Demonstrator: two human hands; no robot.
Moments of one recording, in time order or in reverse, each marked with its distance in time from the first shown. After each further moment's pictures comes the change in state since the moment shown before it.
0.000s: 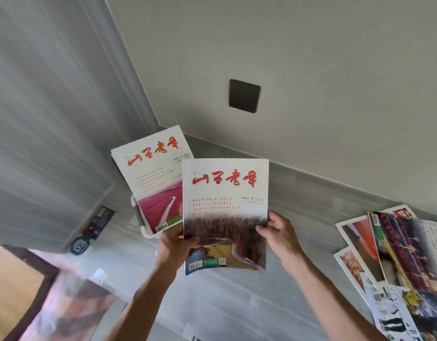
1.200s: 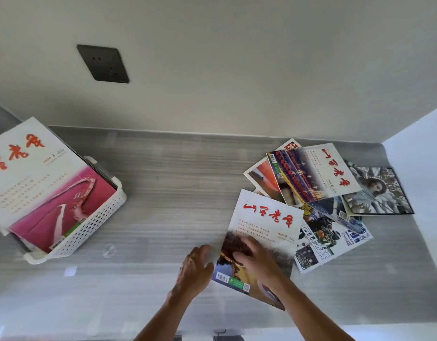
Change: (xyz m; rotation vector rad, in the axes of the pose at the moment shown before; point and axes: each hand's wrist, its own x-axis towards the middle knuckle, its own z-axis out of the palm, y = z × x) left_hand -0.092 -0.096 0.185 0.813 -0.667 0.198; right_hand -0.113 0.164 -0.107 -0.297 0.087 0.368
